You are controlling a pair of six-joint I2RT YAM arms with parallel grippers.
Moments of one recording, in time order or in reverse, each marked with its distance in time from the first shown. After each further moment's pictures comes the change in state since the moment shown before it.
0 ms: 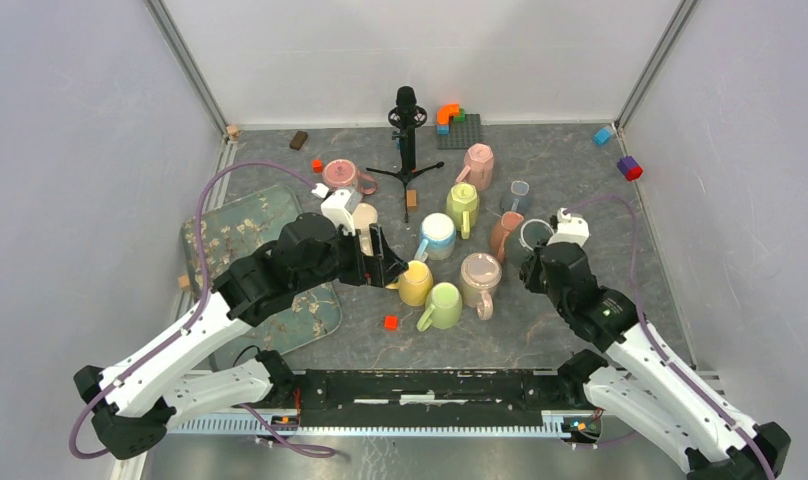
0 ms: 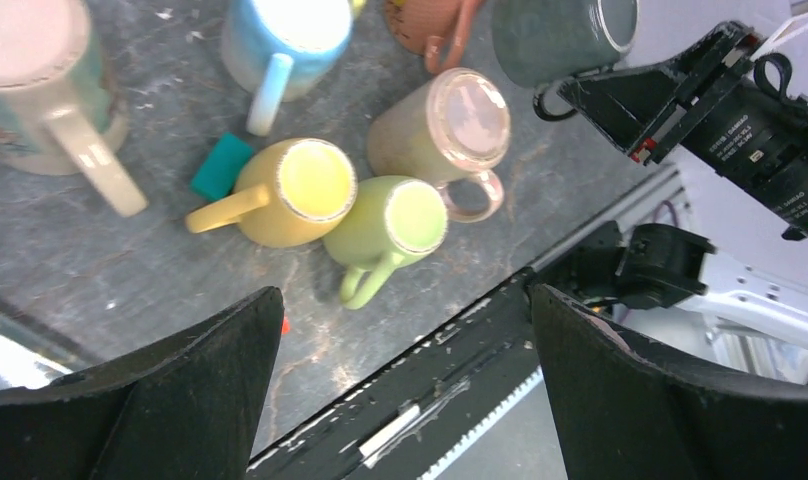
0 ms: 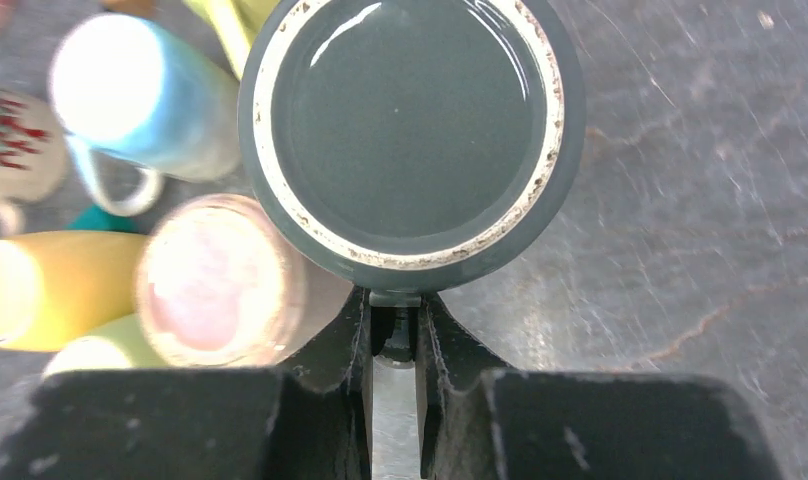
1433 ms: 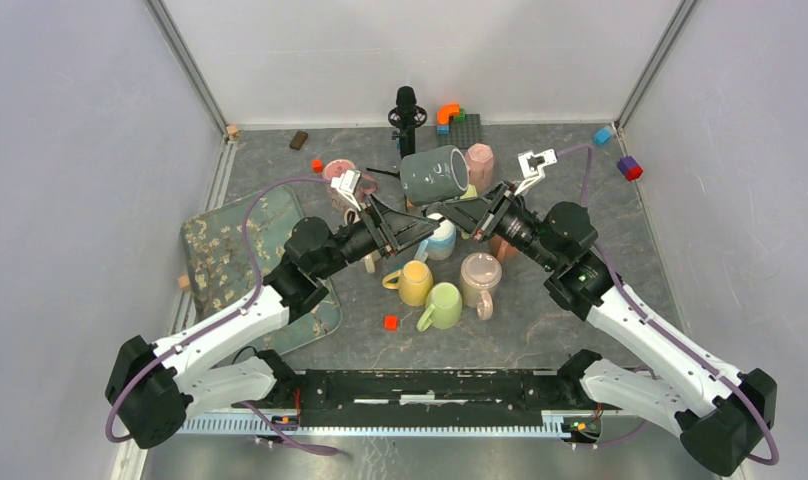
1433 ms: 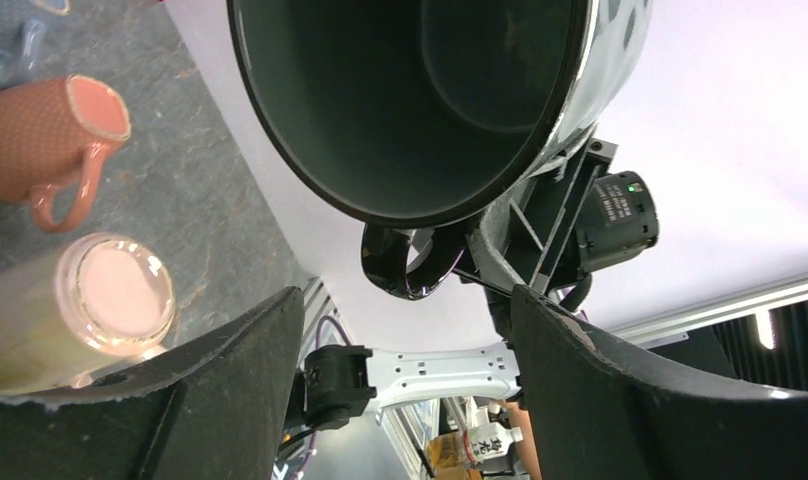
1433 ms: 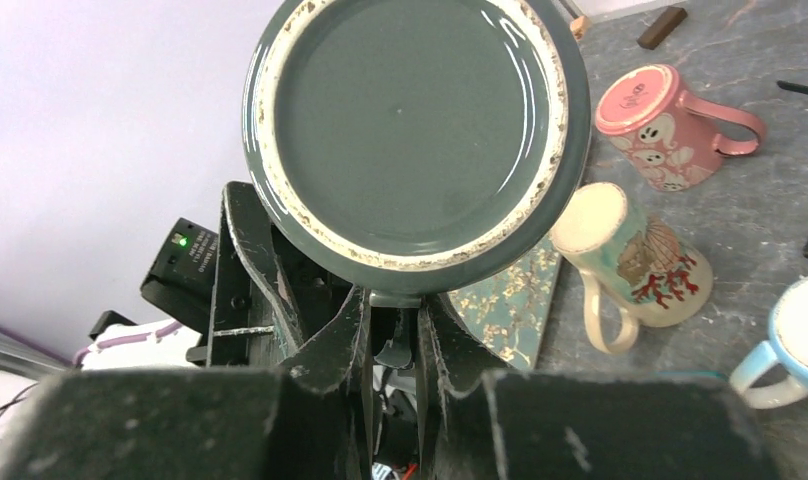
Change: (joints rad) left arm 0.114 0.138 -0.357 1.139 0.364 -0.554; right arm 0.069 0.254 0.229 0.796 -0.666 0.331
